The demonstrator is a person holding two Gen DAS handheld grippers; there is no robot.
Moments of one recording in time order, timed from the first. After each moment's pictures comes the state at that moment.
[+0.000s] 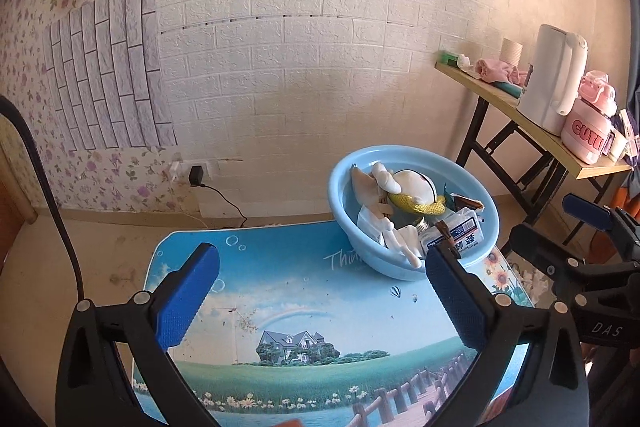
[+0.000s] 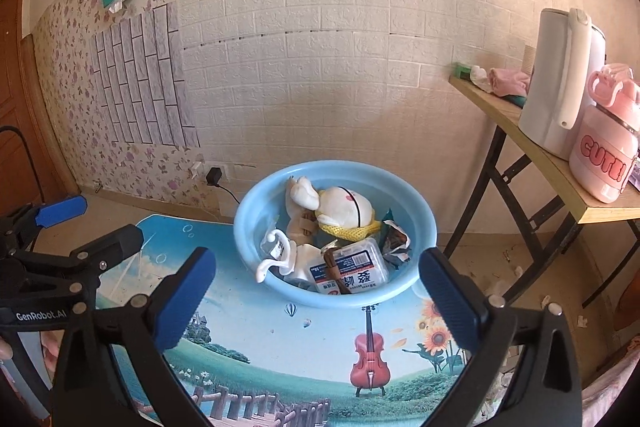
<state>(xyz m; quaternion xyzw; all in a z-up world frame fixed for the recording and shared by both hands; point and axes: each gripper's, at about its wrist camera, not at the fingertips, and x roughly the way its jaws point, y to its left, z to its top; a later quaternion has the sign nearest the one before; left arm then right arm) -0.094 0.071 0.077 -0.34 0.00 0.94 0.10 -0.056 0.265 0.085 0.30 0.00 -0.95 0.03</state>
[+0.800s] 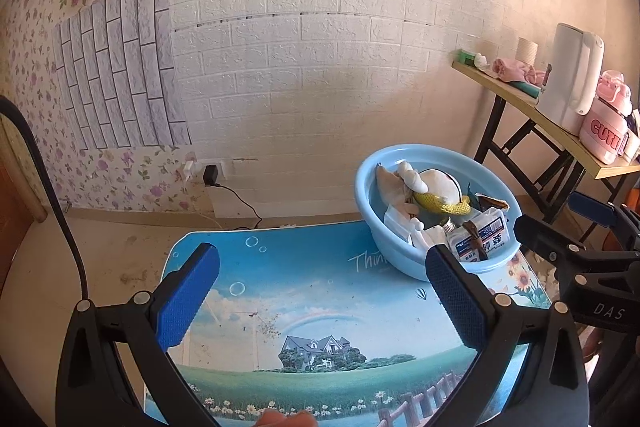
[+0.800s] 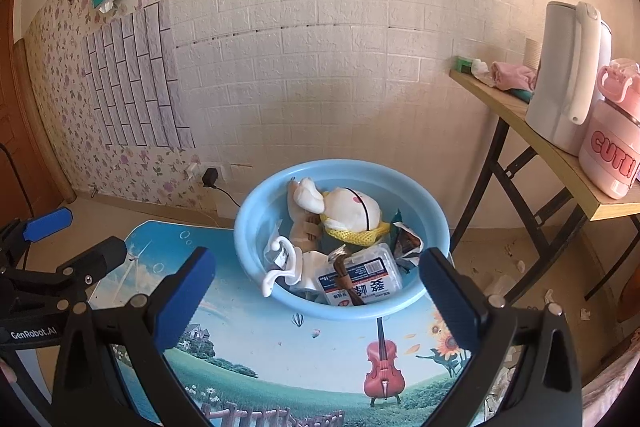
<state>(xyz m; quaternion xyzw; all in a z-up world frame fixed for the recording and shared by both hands) -0.105 0.056 0.066 -0.33 0.01 0.94 0.08 -0.080 0.256 0.070 0.32 -0.01 -0.95 0.02</state>
